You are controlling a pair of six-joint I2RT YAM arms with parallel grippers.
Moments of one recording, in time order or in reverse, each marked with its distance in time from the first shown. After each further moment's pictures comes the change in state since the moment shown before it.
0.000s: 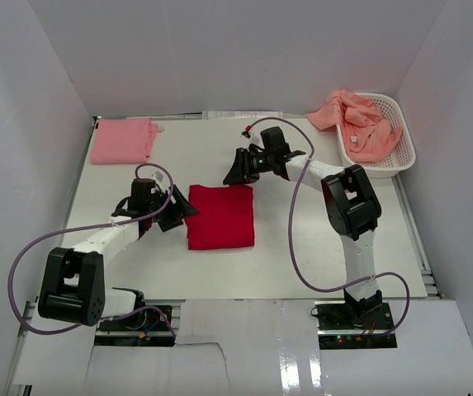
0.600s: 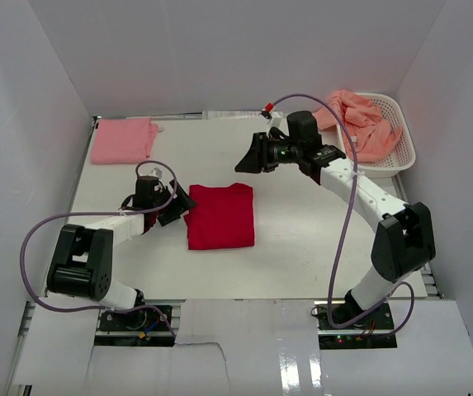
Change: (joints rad) left arm 0.001 0.152 0.018 0.163 -0.158 0.020; right arm 0.000 -0.515 -0.124 -0.170 0.090 -0.117
